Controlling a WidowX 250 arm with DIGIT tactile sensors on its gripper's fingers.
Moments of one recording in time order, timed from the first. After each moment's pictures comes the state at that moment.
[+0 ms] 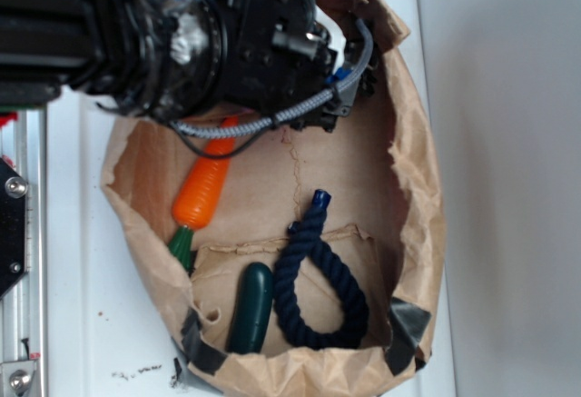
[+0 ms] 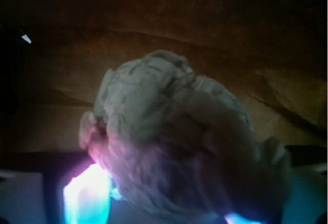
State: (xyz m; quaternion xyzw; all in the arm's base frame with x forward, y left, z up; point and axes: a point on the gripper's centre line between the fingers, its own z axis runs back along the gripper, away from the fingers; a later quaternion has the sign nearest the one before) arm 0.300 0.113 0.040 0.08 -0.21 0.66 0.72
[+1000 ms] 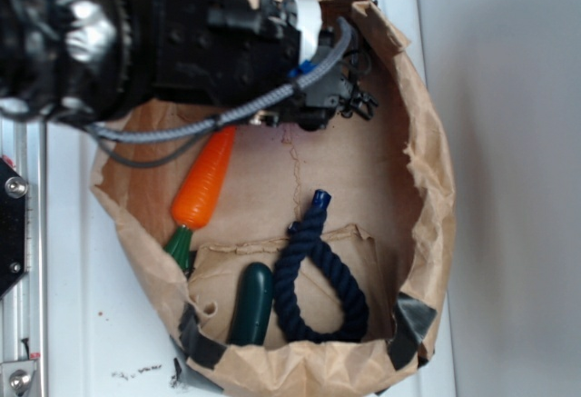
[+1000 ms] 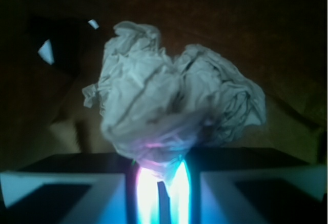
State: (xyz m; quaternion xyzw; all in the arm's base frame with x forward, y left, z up) arm 0.294 0.103 0.075 0.01 -0.21 0.59 0.77
